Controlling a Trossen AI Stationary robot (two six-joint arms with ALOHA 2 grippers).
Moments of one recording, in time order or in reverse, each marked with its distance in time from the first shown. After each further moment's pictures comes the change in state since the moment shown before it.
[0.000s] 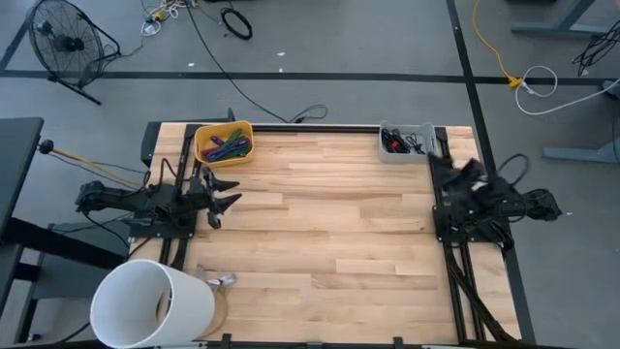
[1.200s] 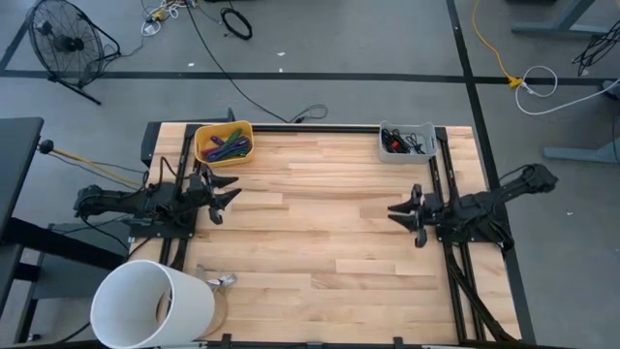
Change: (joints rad) left arm 0.064 -0.001 0.000 0.000 0.000 0.000; right arm 0.317 0.172 -0.021 -0.593 -0.040 0.000
